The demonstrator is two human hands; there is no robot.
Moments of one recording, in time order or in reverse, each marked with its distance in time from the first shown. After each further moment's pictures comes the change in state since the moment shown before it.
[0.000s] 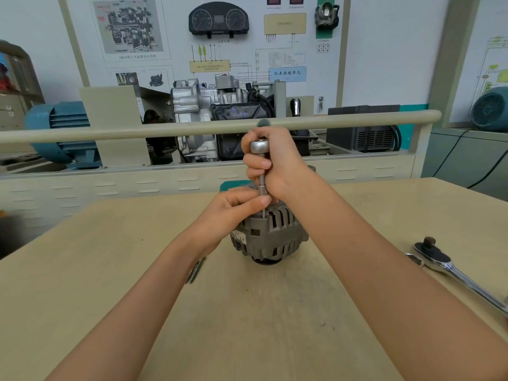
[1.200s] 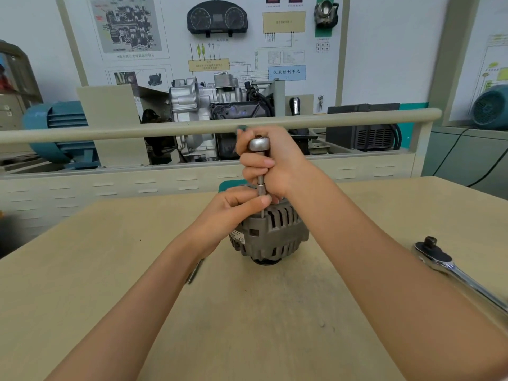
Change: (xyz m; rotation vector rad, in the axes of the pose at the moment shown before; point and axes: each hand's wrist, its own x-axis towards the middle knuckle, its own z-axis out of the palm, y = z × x) left_hand 0.001 -0.001 0.002 0.008 -0.006 0.015; right_hand 0.001 -0.004 -0.003 0.027 -0.115 0.101
